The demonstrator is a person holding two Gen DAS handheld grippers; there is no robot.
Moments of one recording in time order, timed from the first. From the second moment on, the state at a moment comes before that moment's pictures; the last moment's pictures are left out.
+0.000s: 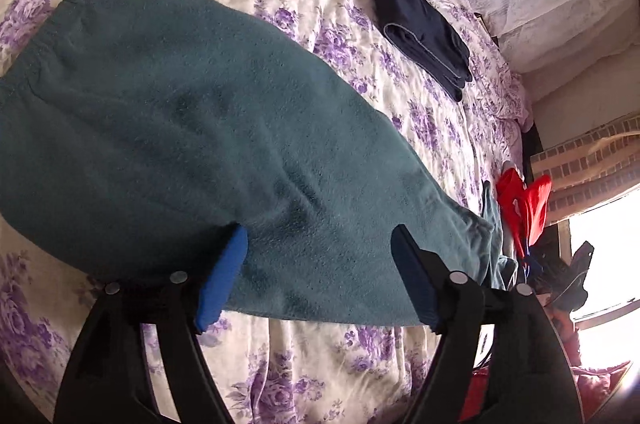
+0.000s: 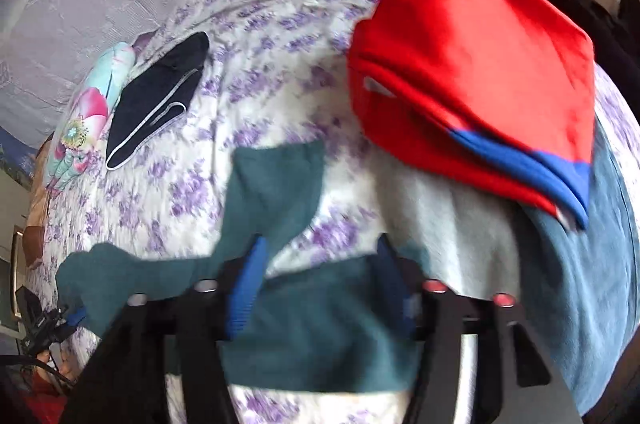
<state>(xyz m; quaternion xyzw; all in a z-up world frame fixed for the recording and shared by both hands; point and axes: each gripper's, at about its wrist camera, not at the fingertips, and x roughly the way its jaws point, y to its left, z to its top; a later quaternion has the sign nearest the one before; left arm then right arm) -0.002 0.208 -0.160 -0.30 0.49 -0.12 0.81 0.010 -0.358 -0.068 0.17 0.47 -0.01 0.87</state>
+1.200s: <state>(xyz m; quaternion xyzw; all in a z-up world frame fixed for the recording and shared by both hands) 0.005 0.153 -0.142 -0.08 0.51 -0.12 0.85 -0.067 -0.390 -0.069 0.17 0.40 -0.15 0.89</state>
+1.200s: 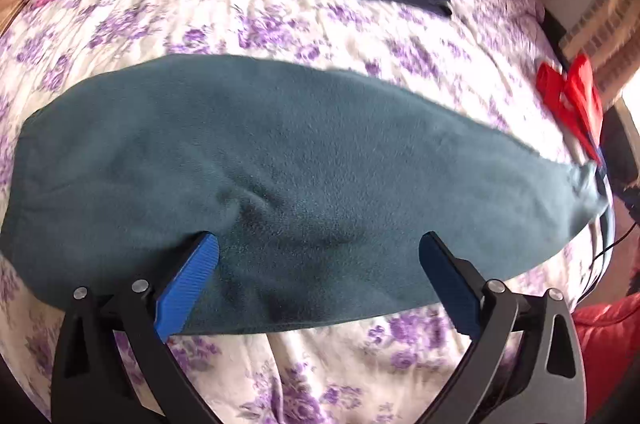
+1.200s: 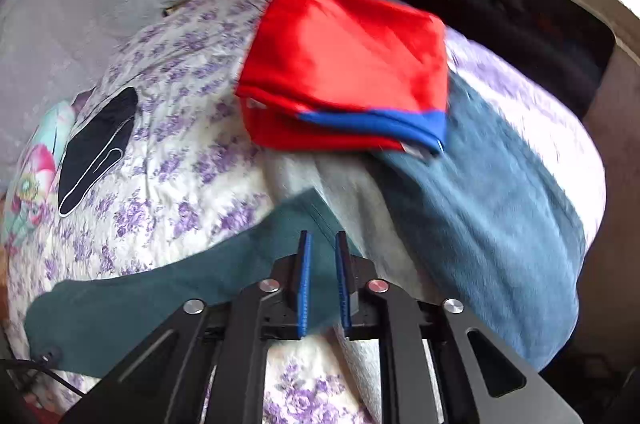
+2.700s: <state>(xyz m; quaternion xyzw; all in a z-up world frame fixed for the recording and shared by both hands) -0.022 0.254 -0.170 -0.17 0.40 0.11 0.89 0.129 0.029 -0.140 -0.10 0.54 0.39 0.74</state>
